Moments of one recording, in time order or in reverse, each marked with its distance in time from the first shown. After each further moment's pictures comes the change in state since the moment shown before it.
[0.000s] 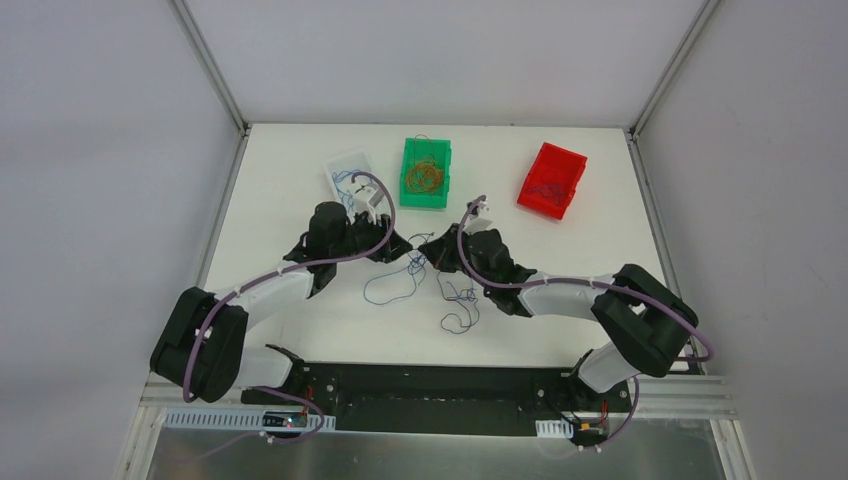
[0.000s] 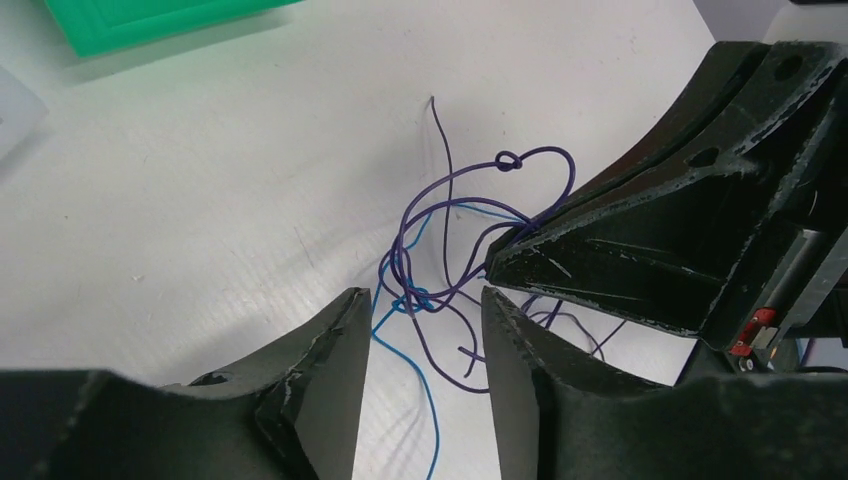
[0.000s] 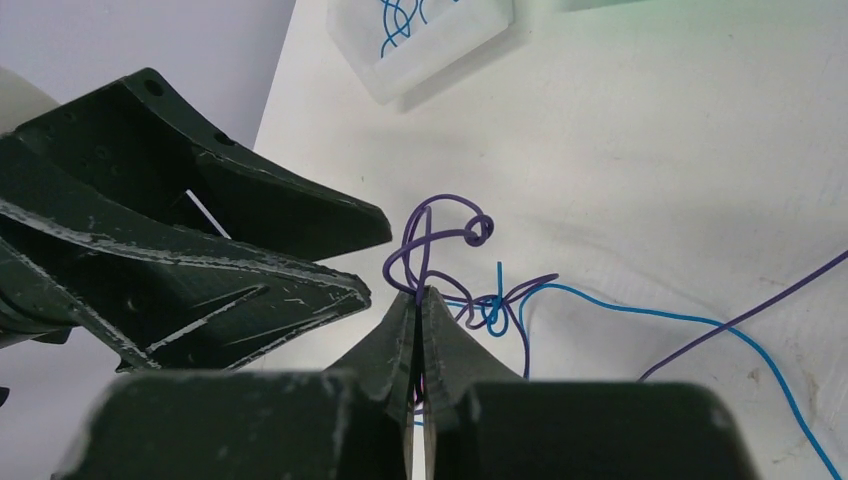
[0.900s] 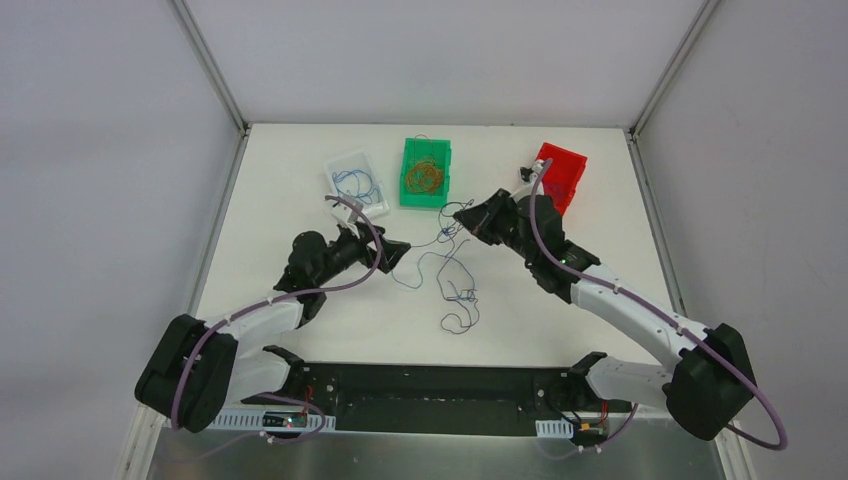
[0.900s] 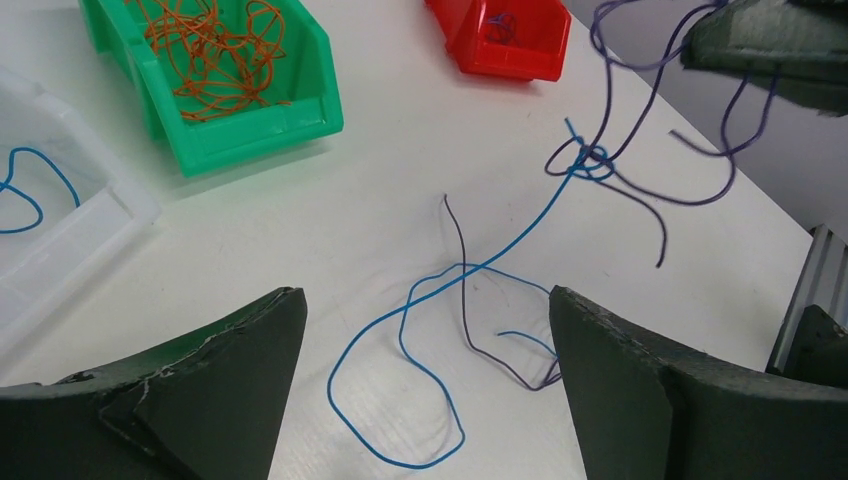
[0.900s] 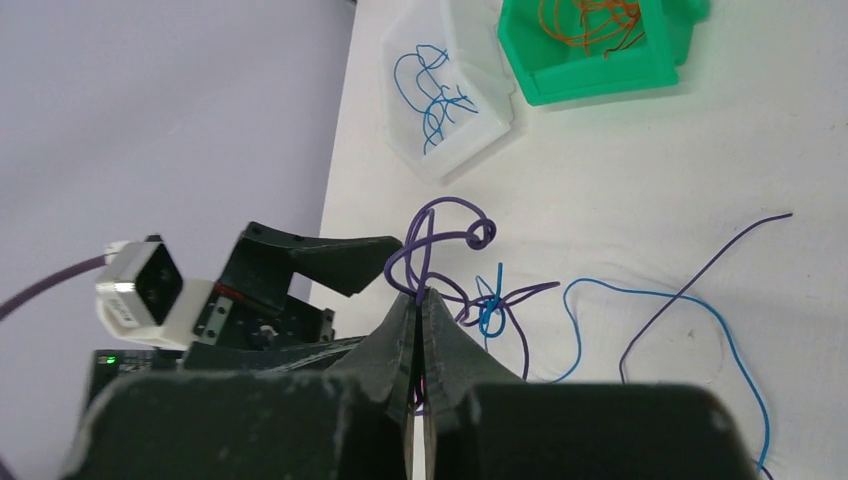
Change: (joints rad) left arm 0.000 -0.187 -0.223 0.357 -0.127 0.012; right arm -0.189 -0.366 0.159 -0.531 -0.077 0.074
